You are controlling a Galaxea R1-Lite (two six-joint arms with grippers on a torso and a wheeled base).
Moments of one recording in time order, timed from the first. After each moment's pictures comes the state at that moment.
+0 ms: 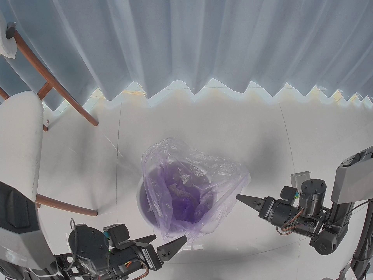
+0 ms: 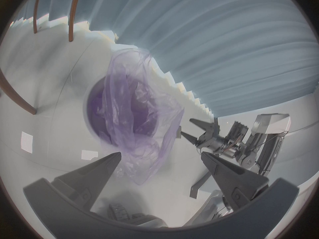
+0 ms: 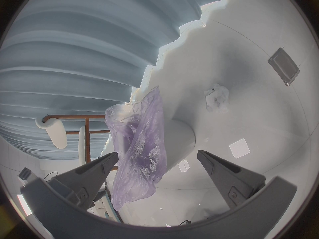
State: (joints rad) left arm -0.87 1.92 -0.02 -1.55 0.10 -0.76; right arm 0.48 2.13 -0.21 -1.55 0.23 0.84
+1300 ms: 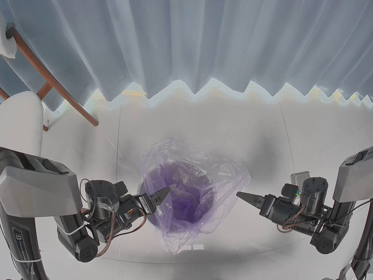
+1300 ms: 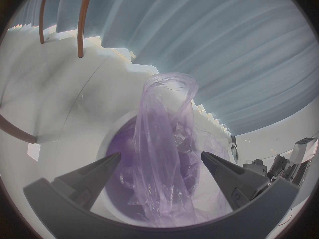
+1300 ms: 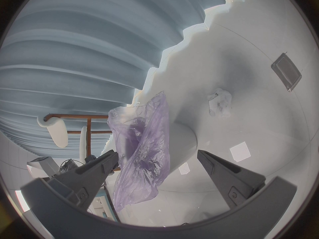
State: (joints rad) left arm -0.50 2.18 -0.36 -1.55 -0.03 -0.63; right arm 0.48 2.11 -0.22 -1.55 0.23 0.82
